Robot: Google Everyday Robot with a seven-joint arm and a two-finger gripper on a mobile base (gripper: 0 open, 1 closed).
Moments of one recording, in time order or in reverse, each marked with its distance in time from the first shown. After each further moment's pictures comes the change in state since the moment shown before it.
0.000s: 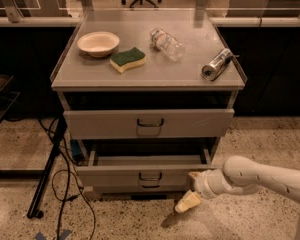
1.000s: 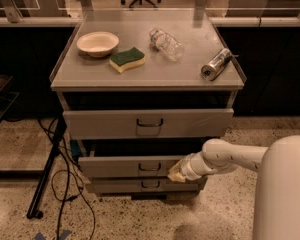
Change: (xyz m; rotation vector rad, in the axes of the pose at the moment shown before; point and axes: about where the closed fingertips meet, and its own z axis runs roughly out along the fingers) arm -0.053 -0.056 0.040 0.056 0.044 -0.098
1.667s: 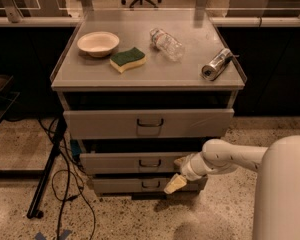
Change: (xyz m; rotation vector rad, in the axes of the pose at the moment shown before) arm 0.000 0.000 0.000 0.000 0.000 0.000
